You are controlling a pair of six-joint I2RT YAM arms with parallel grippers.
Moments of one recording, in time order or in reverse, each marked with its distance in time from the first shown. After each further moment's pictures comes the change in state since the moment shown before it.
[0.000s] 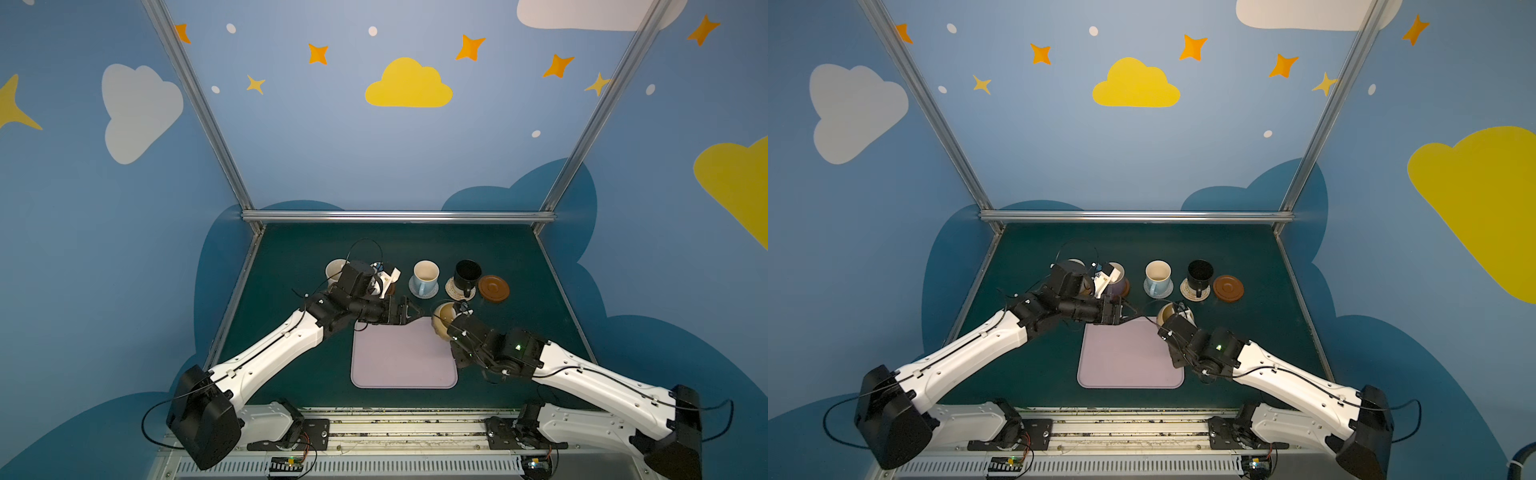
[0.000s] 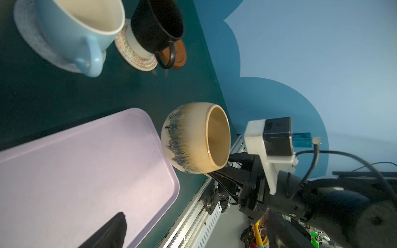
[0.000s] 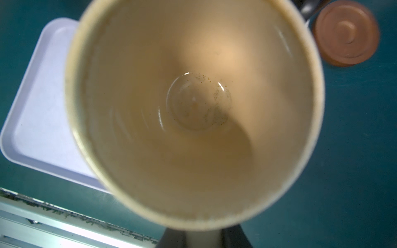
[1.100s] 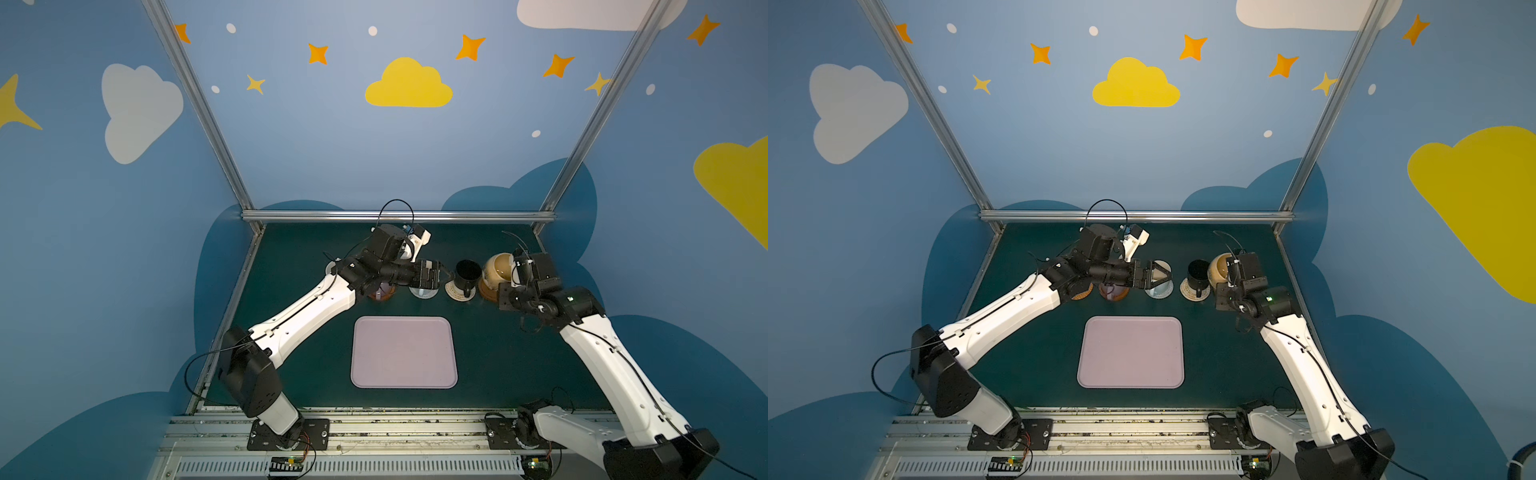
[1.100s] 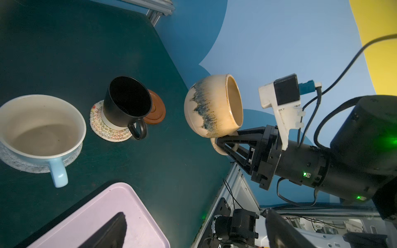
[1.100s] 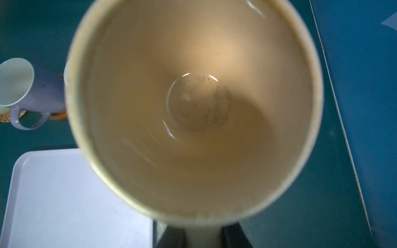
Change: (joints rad) left arm -0.048 0.335 0.461 -0.027 -0.087 0.068; right arm -0.720 0.079 0.282 -0.019 -0.206 -0.317
